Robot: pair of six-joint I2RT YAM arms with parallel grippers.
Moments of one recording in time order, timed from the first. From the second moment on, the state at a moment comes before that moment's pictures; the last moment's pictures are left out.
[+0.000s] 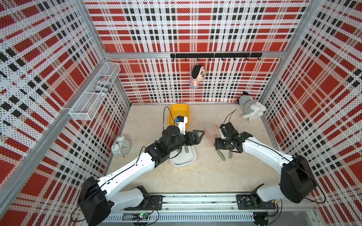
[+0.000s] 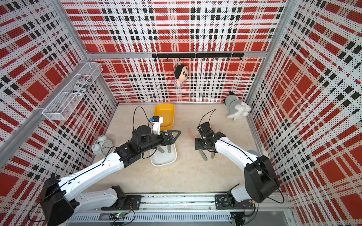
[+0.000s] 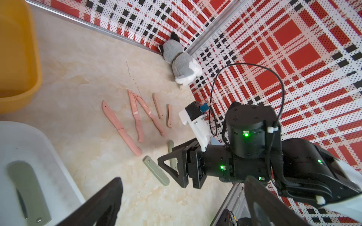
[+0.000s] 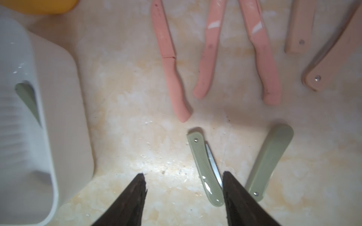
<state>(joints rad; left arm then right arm) -0.77 1.19 0.89 0.00 0.13 -0.76 0.49 1.44 0.95 -0.61 0.02 0.45</state>
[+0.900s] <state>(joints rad) -0.80 1.23 0.78 0.17 0.13 -0.80 0.54 1.65 0.95 -0.61 0.07 0.44</state>
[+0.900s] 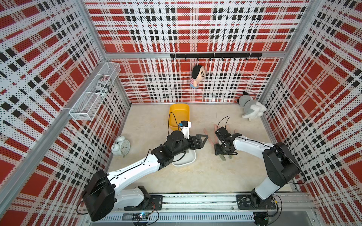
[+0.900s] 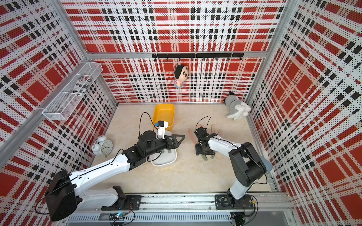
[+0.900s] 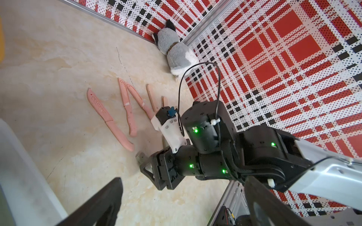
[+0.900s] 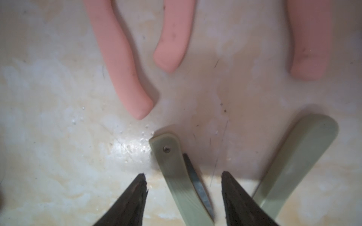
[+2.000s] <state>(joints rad) -0.75 1.15 0.73 0.17 0.14 -0.81 0.62 1.59 0.85 -0.64 0.10 0.54</state>
